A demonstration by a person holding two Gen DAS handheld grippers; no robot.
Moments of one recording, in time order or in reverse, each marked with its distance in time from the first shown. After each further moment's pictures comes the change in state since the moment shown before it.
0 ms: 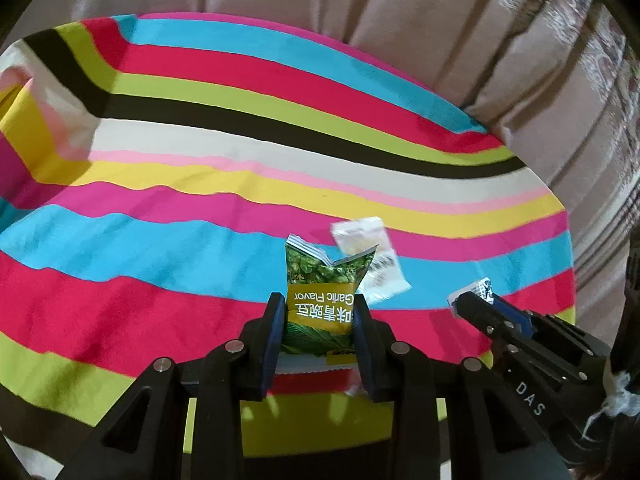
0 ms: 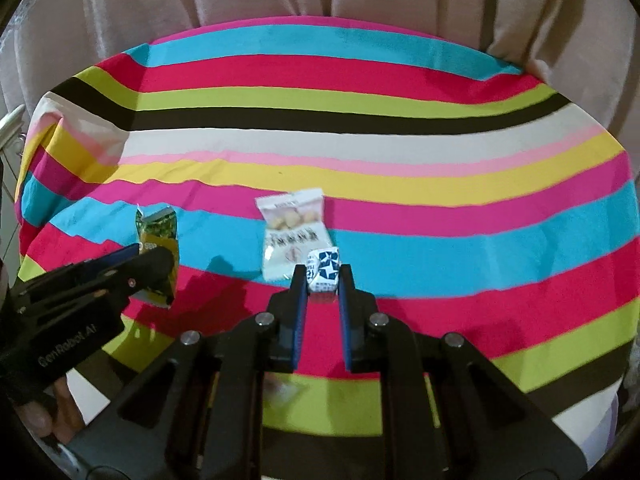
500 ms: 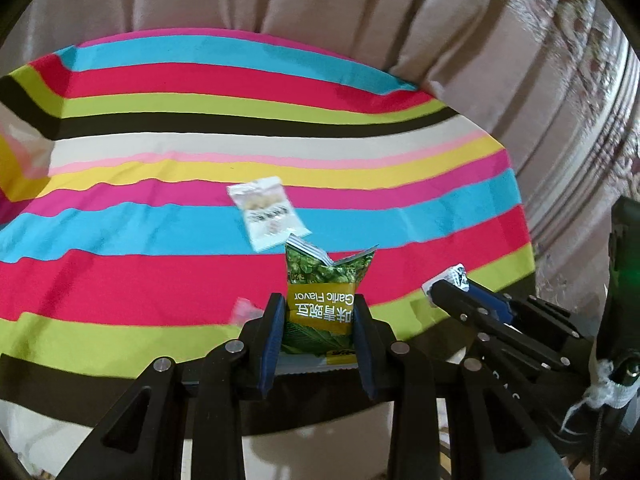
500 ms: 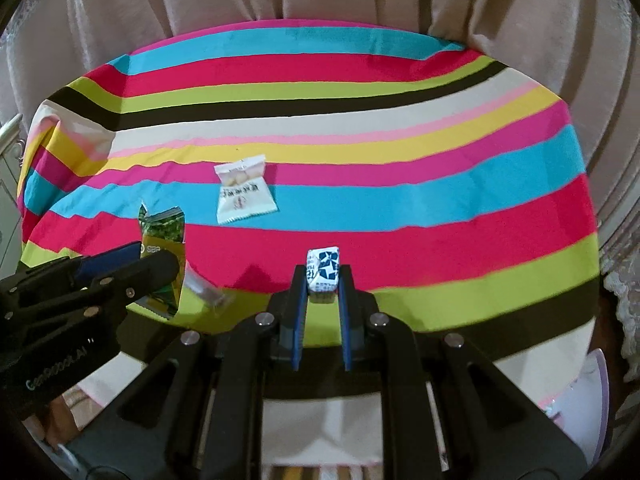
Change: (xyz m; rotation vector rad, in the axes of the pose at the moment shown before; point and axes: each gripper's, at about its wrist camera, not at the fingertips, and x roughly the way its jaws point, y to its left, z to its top) left arm -0.028 -0.080 -0.040 0.150 0.047 -0.083; right arm -0.054 -0.047 -0.045 0.060 0.006 -0.052
